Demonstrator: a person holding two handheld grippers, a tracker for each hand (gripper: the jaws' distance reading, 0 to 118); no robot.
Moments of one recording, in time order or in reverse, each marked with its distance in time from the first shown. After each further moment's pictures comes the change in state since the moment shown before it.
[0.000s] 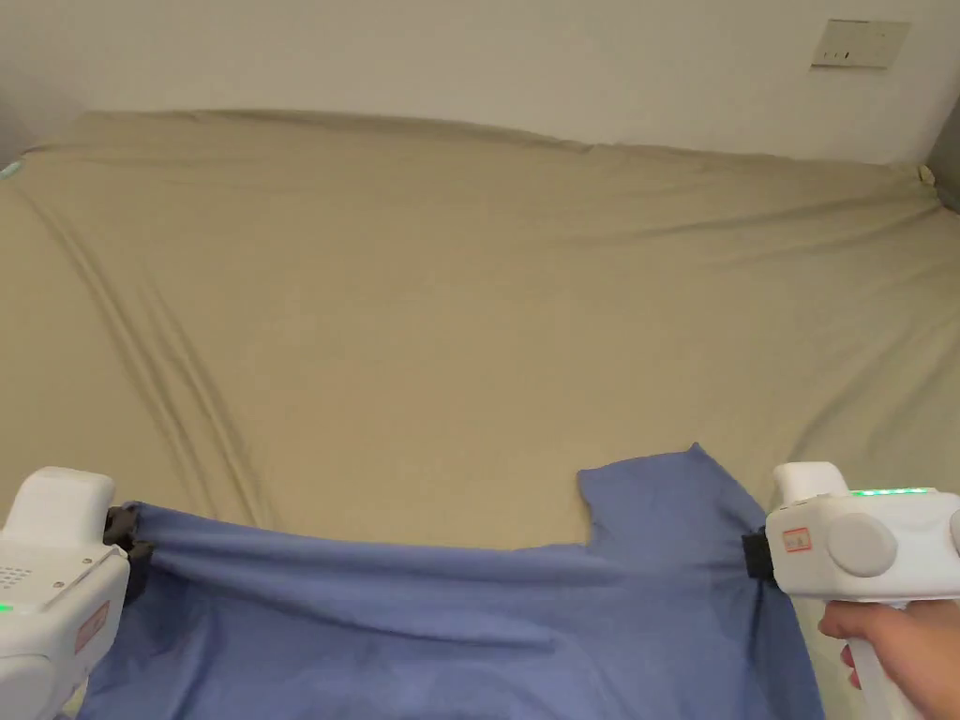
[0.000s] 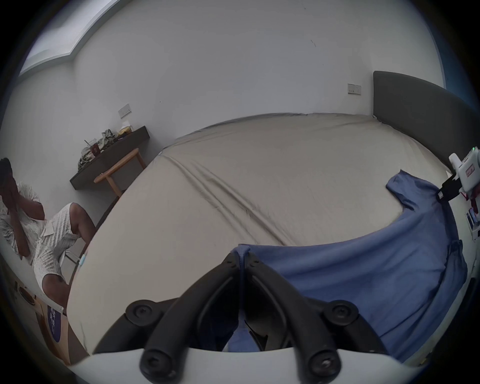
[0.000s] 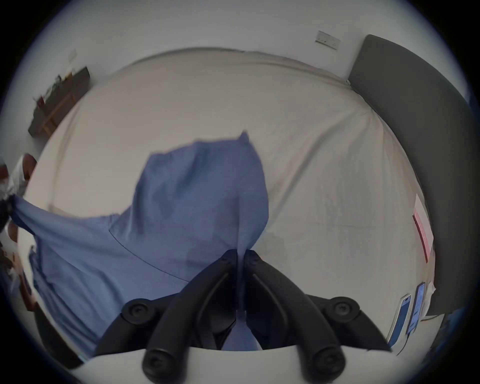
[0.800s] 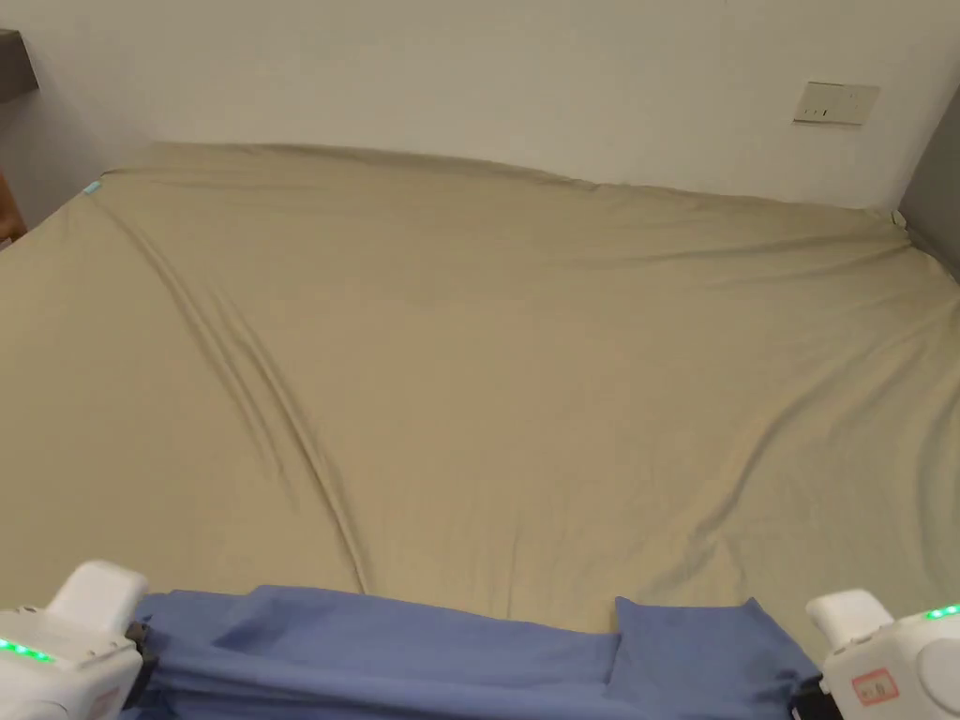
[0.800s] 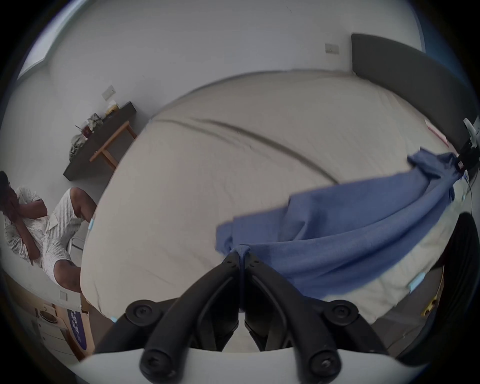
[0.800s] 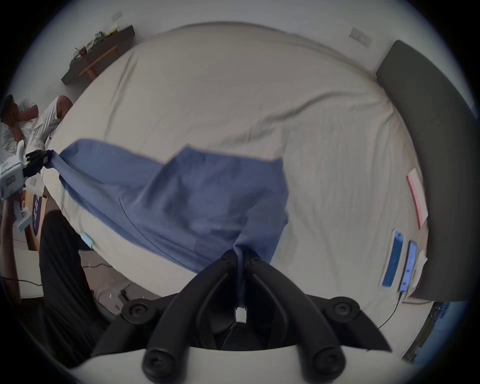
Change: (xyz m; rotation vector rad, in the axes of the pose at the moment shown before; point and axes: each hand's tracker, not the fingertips) left arm -0.029 -0.135 0.079 -0.298 -0.084 -0.151; right arm -0.025 -0.181 0.120 -0.271 0.100 0.191
